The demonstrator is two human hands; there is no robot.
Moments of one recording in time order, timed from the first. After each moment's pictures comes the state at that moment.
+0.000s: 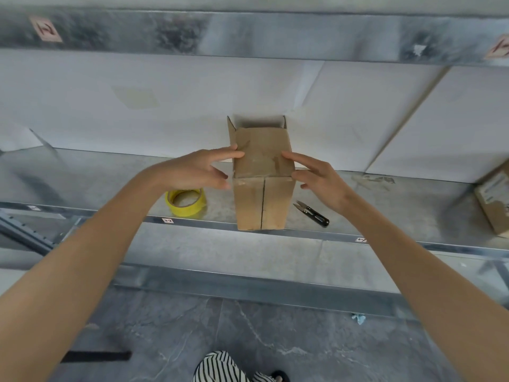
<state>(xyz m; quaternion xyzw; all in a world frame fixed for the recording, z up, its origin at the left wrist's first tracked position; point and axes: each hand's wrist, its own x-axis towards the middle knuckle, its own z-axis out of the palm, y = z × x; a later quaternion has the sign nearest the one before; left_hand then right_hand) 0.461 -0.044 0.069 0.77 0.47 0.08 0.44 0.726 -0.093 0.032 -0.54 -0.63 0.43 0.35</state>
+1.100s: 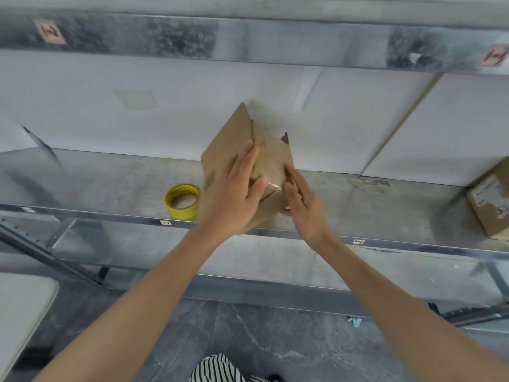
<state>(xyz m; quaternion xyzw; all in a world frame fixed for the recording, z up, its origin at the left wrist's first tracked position) 0.530 -0.099 0.024 0.78 0.50 0.34 0.16 0.687 -0.122 -0.011 -0.55 -0.54 0.40 0.50</state>
